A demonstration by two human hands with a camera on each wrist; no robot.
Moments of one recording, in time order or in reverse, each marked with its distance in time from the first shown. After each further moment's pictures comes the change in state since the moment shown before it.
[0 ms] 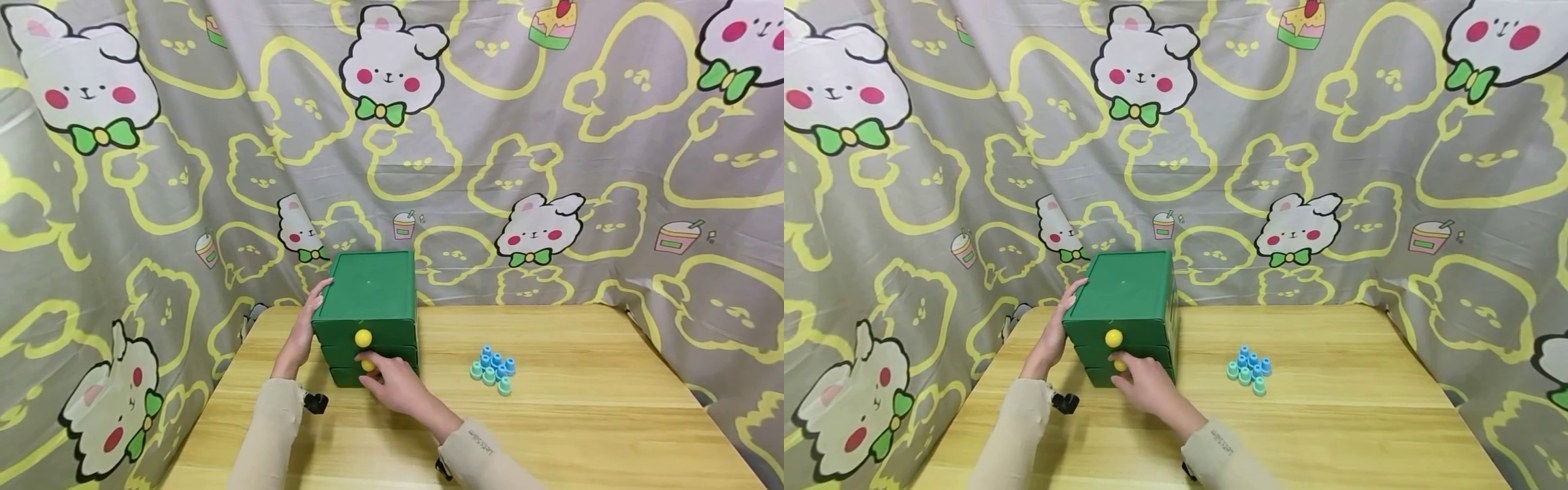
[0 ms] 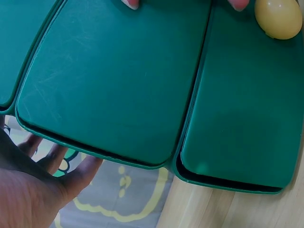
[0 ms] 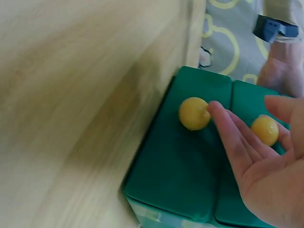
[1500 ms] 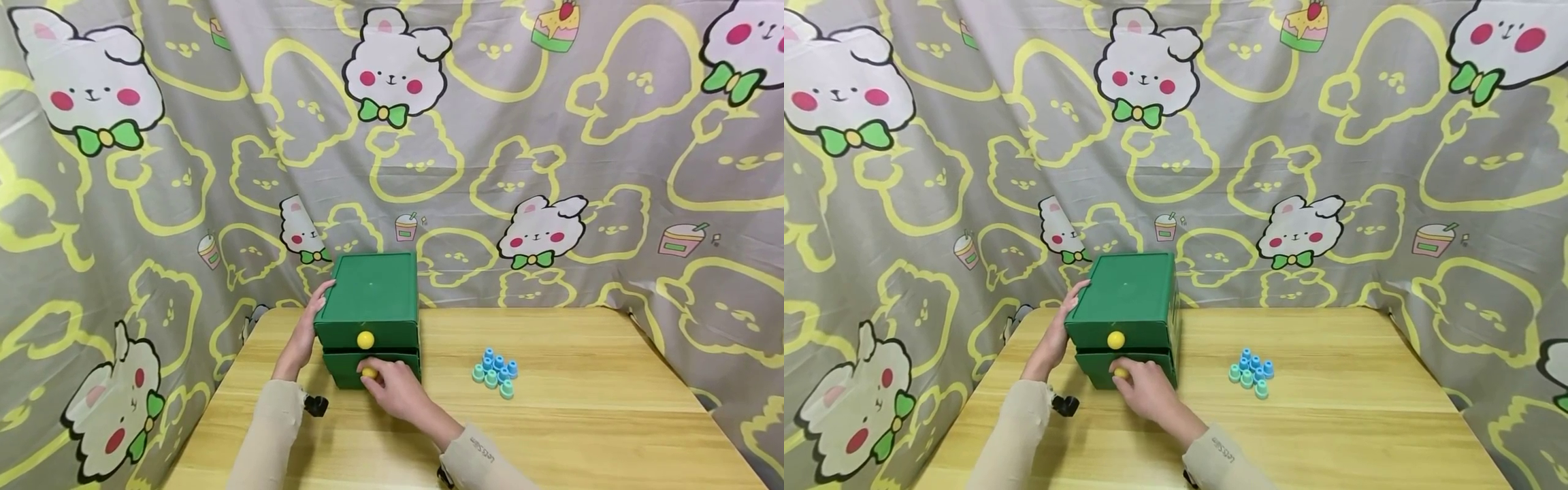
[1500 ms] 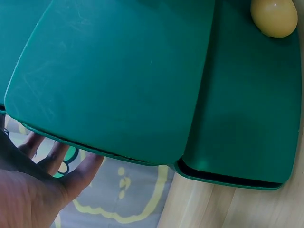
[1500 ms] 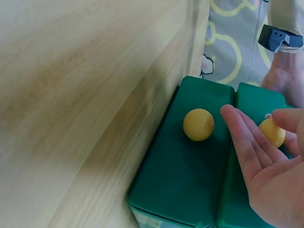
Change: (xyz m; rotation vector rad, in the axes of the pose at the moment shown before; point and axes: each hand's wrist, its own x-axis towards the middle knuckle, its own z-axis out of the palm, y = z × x) left_hand 0.000 -0.001 -0.001 0.011 -0.007 -0.018; right_hand -0.001 0.000 0.008 -0.033 0.082 -0.045
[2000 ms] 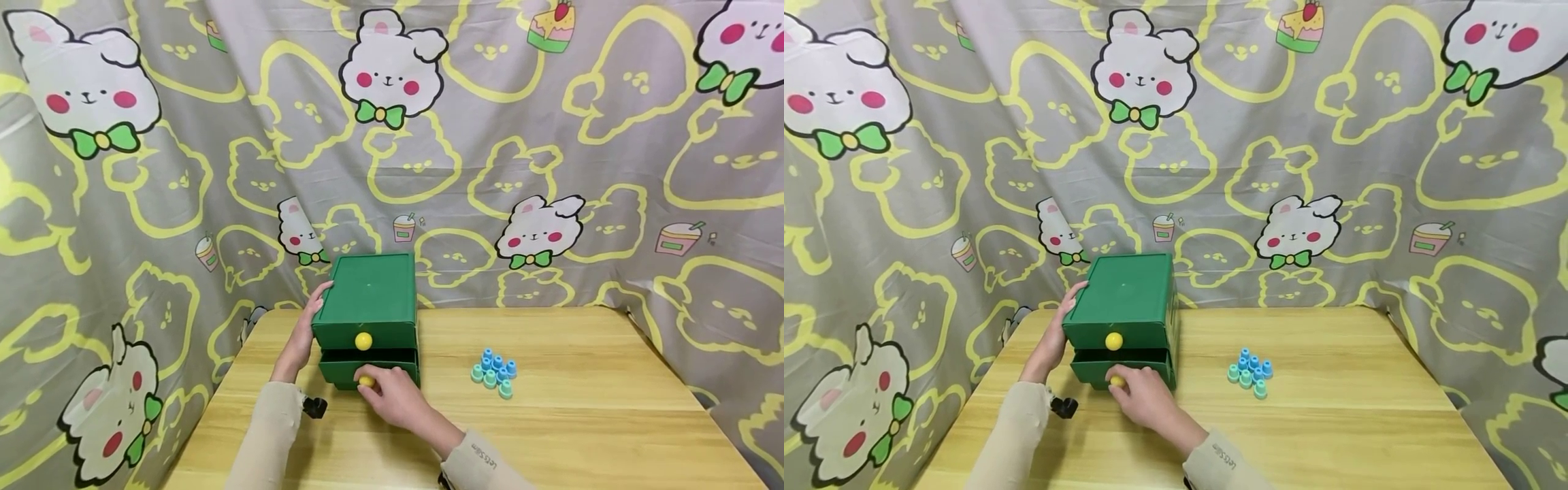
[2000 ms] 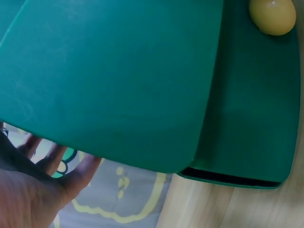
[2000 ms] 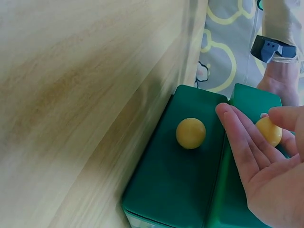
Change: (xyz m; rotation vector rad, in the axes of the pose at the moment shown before) left_hand -0.001 0.000 0.001 -0.002 -0.003 0.008; right_hand -0.009 -0.007 0.000 0.004 -0.053 -0.001
